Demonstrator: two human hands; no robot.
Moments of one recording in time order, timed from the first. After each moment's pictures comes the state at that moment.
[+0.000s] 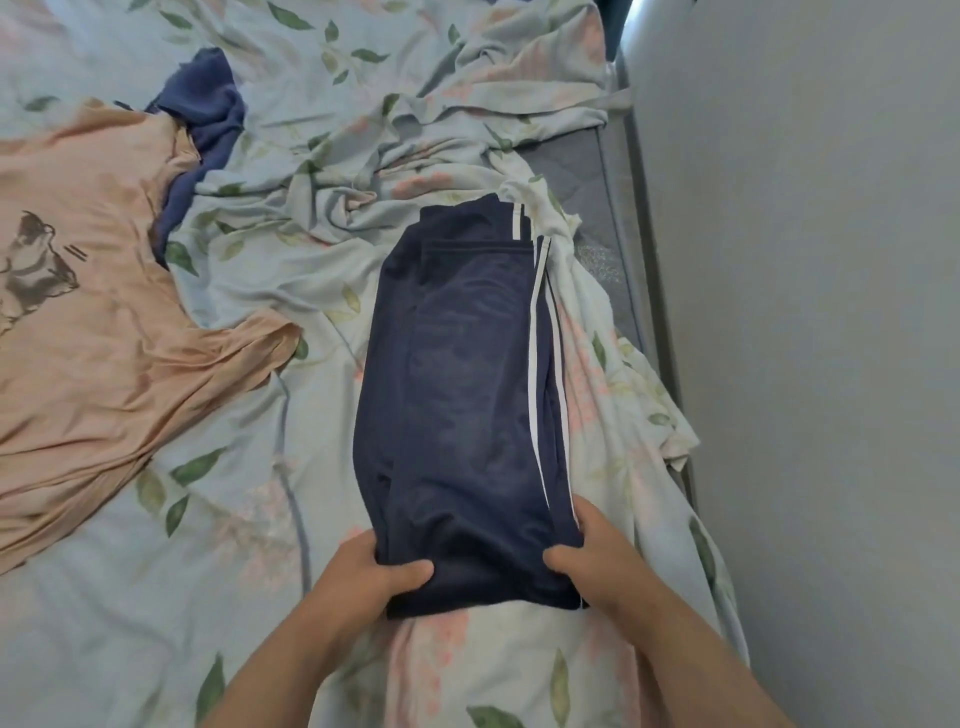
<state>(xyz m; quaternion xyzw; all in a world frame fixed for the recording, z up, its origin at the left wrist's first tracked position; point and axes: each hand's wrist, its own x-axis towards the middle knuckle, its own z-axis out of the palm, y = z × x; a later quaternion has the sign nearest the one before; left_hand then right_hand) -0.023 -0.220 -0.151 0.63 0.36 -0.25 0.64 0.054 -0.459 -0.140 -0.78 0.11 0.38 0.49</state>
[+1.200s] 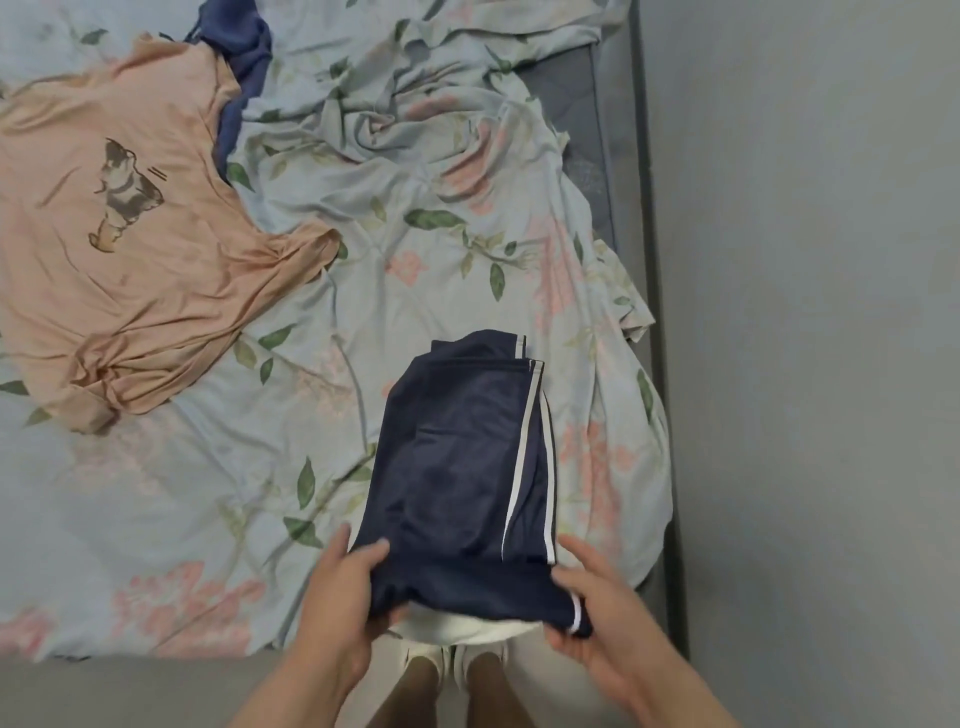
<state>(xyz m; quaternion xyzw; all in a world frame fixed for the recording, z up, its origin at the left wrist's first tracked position) -0.194 -0.262 -0.029 0.41 0.63 -0.16 0.64 -0.156 -0.494 -0.036 -0.53 0.45 0.42 0.59</state>
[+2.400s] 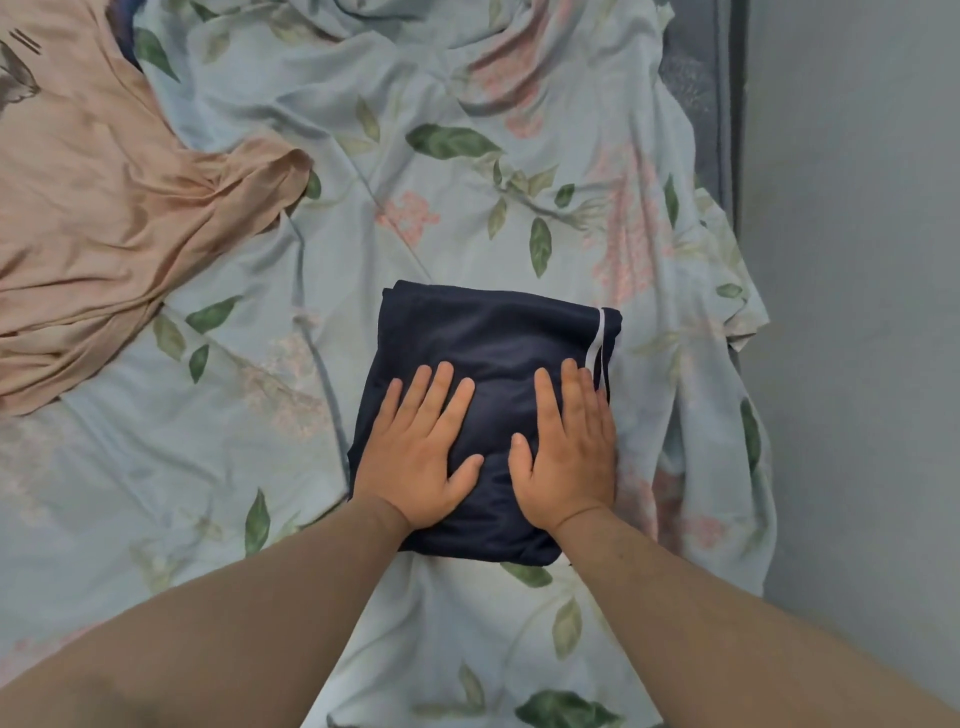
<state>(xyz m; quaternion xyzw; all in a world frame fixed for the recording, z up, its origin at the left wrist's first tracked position) -0.056 -0.237 -0.229 0.98 -0.02 -0.08 0.15 -0.005 -0.419 -0.214 -0.98 -0.14 0.11 0.12</state>
